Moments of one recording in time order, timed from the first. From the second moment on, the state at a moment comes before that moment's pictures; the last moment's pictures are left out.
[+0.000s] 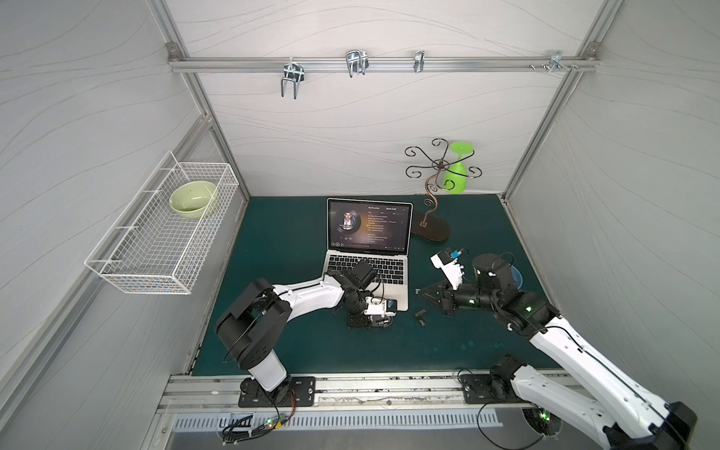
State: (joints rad) left arm -0.75 1.63 0.90 -0.56 0.31 0.83; right arm 0.64 0.81 0.77 -0.54 -0.53 0.26
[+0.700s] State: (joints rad) left arm -0.90 1.63 0.79 -0.33 0.30 0.51; right arm 0.50 0.88 0.84 -0.74 -0.56 0.30
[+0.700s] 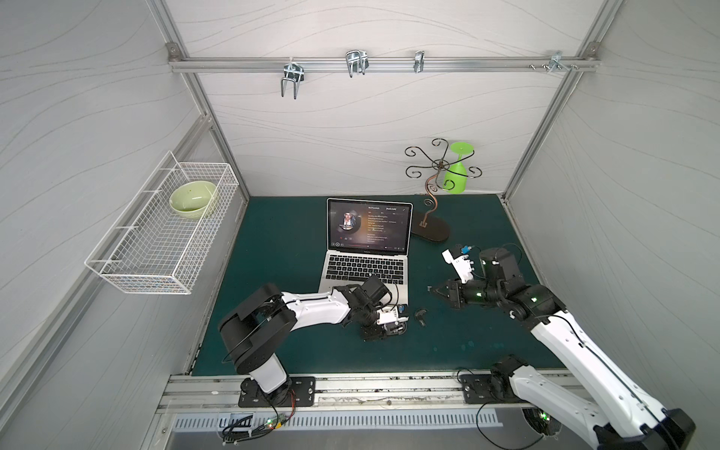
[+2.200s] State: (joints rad) left arm -0.95 1.71 0.25 0.91 0.20 0.14; right arm 0.50 0.88 0.78 -0.69 -0.60 0.35
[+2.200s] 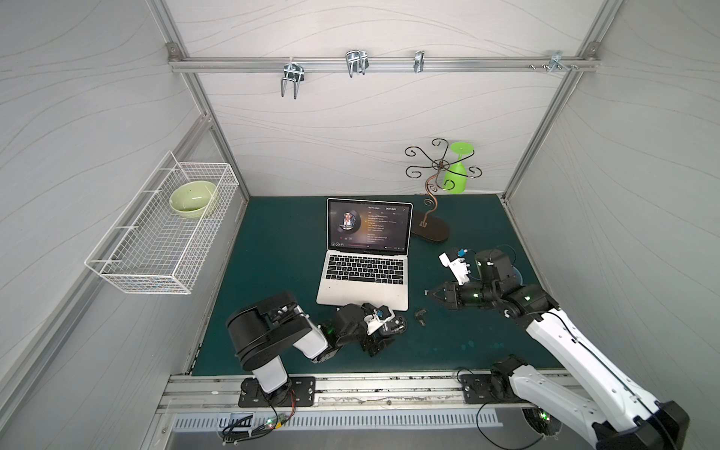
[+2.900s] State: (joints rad) left arm -0.95 2.02 0.23 1.42 0.28 0.12; right arm 0.52 0.87 0.74 -0.70 -0.55 0.34
